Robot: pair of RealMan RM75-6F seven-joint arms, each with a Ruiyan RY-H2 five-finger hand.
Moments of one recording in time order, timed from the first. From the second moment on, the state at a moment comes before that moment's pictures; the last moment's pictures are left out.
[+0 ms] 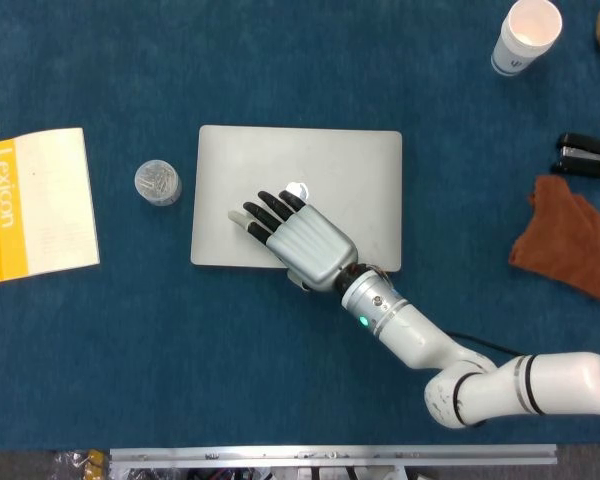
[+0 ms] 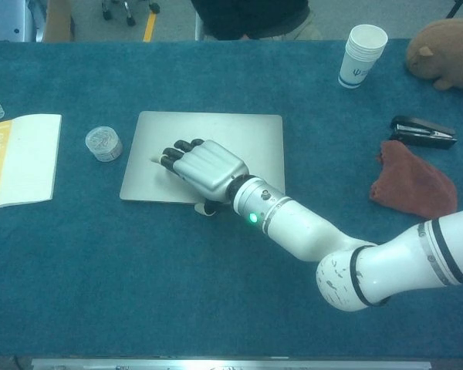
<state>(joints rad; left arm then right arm) 0.01 -0.91 0.00 -1.49 1.56 1.60 -0.40 0.91 -2.03 0.14 -1.29 -1.09 0.89 -0.72</state>
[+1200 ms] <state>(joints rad) -0.03 -0.97 0.02 -1.40 1.58 1.50 -0.43 0.97 -1.98 0.21 -1.34 -1.06 0.91 -0.86</state>
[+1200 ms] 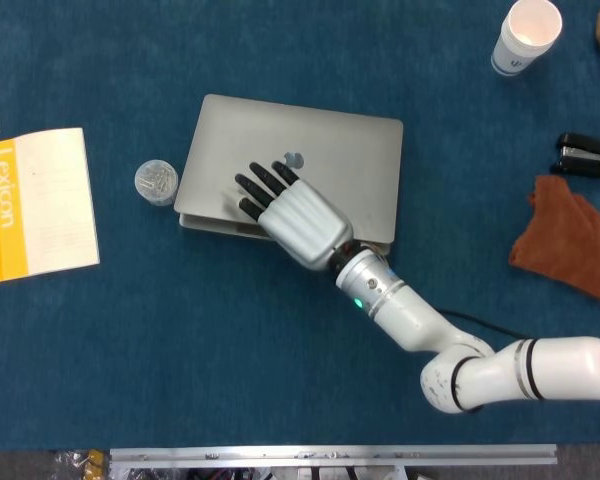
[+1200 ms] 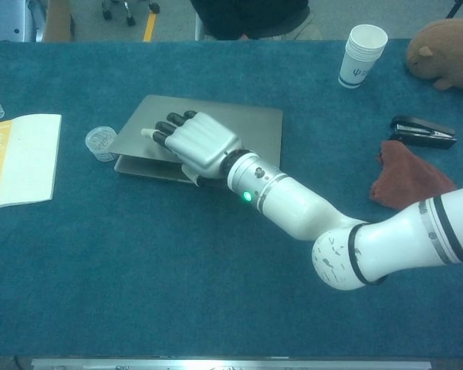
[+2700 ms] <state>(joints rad) -0.38 -0.99 0.16 -1.53 1.99 1.21 -0.30 1.07 -1.88 0.23 -1.43 -0.96 1.01 -1.01</state>
